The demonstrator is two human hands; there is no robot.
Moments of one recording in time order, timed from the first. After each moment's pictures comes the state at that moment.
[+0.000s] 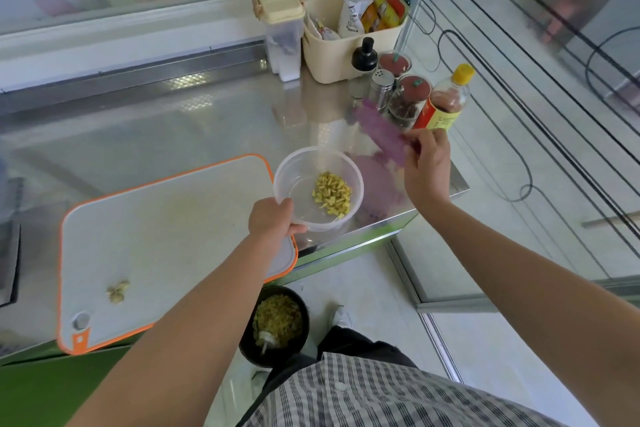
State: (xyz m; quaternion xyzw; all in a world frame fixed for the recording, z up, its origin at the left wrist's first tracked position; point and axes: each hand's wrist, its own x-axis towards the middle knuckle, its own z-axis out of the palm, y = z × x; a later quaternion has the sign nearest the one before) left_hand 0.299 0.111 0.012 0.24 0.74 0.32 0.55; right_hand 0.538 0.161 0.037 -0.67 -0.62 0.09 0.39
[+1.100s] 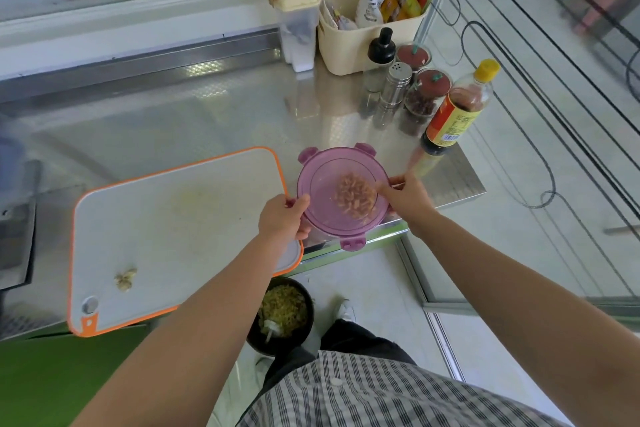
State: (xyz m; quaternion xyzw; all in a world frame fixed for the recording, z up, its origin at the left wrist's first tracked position) left_hand 0.301 0.111 -0.006 0.29 0.74 0.28 0.53; right_hand 0.517 0.150 0.003 -0.74 -0.40 0.49 0.24
